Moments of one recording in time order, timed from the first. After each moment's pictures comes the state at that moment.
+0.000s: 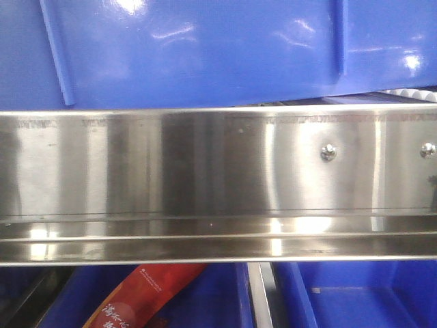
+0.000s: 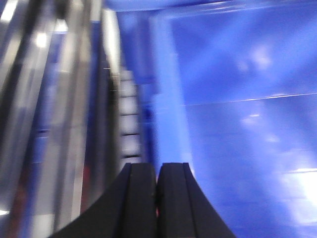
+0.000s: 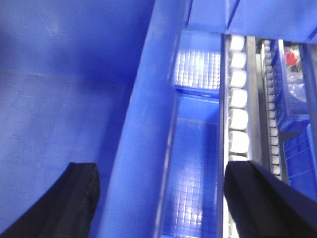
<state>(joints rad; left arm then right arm) 0.01 1.49 -1.74 0.02 1.10 0.00 0.18 1.66 -1.92 0.05 1.23 -0.05</state>
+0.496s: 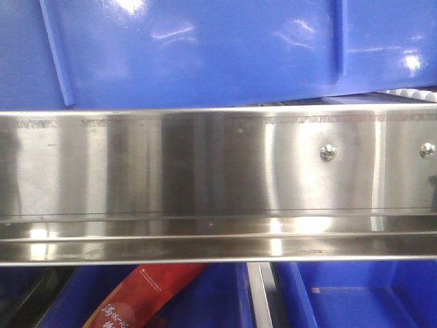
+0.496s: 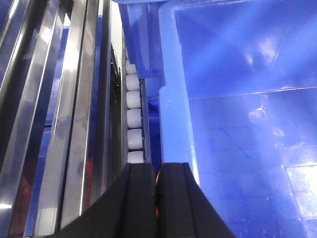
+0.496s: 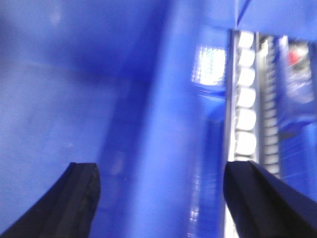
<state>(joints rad) 0.01 1.49 -1.74 0.02 1.12 0.00 0.28 1.68 -1.92 -0.06 1.23 -0.02</state>
